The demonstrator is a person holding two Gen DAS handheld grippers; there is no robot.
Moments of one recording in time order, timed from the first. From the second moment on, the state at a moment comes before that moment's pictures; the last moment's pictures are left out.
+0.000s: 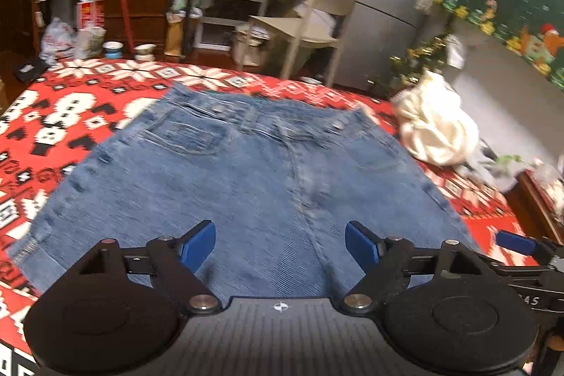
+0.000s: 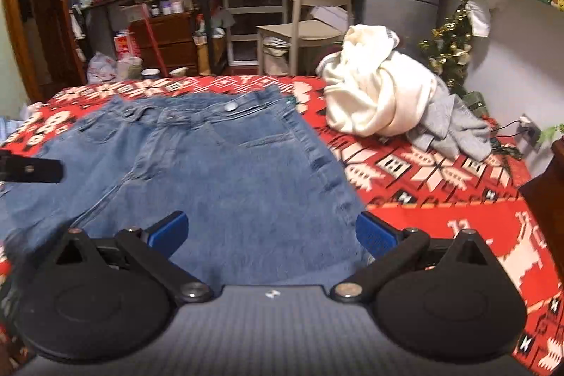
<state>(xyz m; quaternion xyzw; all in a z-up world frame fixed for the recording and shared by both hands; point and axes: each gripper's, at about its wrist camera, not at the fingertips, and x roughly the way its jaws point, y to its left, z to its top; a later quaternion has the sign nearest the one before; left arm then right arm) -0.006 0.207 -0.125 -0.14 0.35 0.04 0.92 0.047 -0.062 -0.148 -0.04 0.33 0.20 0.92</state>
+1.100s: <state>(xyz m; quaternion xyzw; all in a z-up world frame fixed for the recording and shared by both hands) -0.091 0.125 -0.148 0.06 0.36 -0.08 0.93 0.031 -0.158 -0.183 0.02 0.39 0.15 0.91</state>
